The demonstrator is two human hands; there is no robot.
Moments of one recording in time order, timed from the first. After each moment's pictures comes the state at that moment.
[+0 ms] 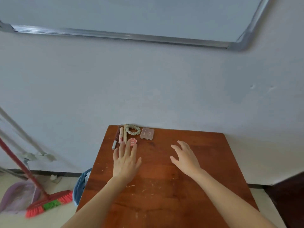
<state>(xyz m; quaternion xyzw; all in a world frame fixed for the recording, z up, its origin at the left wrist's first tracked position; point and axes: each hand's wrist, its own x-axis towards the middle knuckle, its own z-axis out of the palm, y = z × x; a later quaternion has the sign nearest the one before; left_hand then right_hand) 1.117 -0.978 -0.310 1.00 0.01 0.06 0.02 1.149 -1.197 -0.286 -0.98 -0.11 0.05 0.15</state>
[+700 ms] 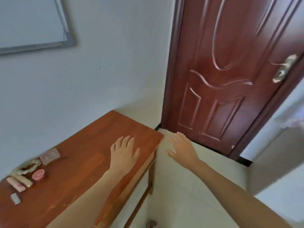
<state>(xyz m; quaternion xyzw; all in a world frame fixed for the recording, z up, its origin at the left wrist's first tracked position) 1.009 -1.111 -0.261 0.87 -0.48 0.00 0.15 0.841 -1.257 -0.246 -0.94 0.30 -0.15 0.03</state>
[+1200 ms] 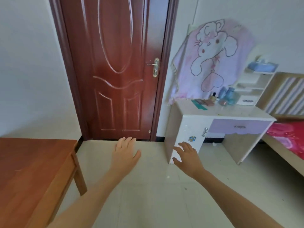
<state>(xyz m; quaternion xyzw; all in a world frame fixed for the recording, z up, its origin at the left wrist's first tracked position) 0.736 -1.122 -0.213 0.66 -0.72 -0.04 0.23 0.494 -1.131 -0.228 -0.79 0.59 -0.13 -0.10</state>
